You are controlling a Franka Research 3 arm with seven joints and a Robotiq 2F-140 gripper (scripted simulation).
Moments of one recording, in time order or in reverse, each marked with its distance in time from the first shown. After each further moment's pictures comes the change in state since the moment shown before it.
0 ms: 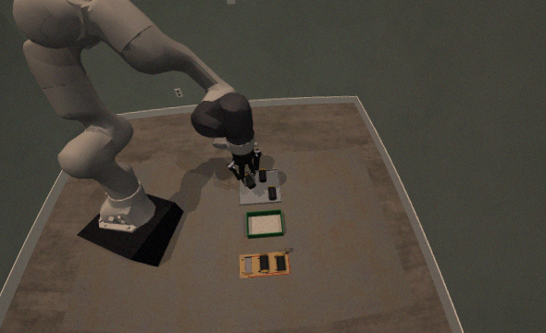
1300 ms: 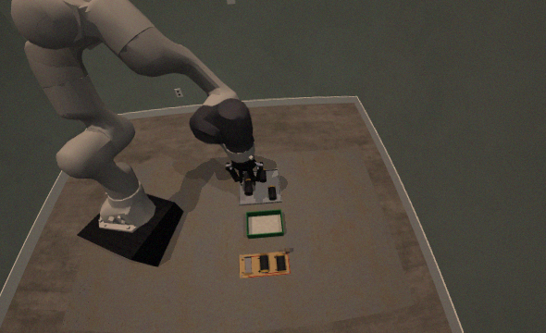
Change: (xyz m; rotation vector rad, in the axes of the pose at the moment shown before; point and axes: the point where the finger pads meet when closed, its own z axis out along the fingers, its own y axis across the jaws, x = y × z) arm -0.027 -0.014 -0.003 -0.006 0.000 0.571
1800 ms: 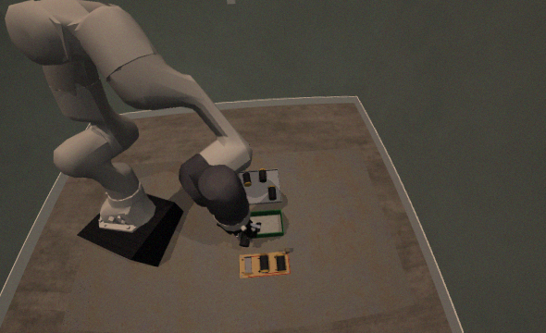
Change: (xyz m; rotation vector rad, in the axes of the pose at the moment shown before) arm -0.205 -0.004 0.001 -0.005 -0.001 0.147
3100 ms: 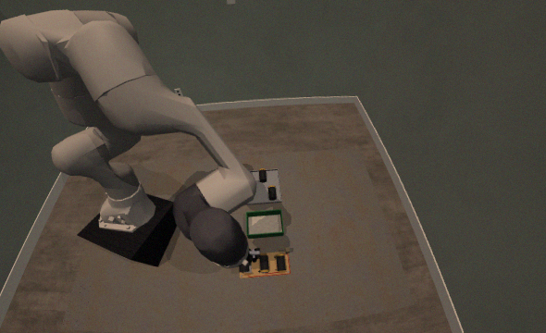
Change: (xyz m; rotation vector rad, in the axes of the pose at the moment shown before) arm -0.085 0.010 0.001 0.007 0.004 -0.234
